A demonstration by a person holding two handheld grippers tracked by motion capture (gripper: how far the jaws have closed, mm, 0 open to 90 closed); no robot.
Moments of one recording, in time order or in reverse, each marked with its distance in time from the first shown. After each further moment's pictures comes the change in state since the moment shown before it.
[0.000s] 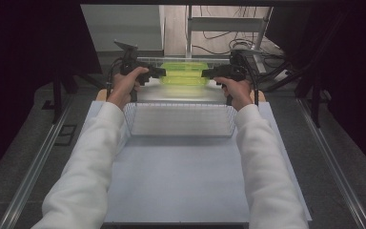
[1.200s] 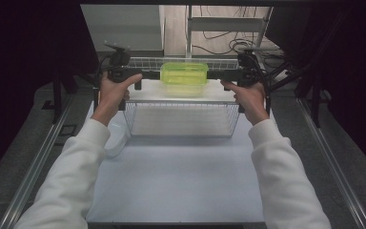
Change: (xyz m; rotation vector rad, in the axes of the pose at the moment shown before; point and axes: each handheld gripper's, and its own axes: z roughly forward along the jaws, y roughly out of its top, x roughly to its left) left arm -0.052 -0.047 -0.047 -0.102 0.210 0.346; right arm 0.047 -0.029 -0.059 -0.069 -0.113 -0.284
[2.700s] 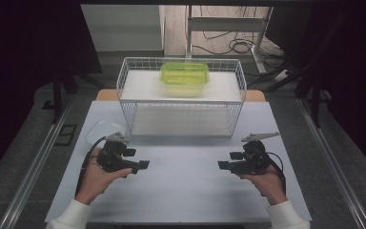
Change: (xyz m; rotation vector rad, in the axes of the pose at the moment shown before) left arm -0.026 -0.209 -0.023 0.269 0.072 0.207; right arm -0.015 -0.212 -0.044 0.276 0.017 -0.167
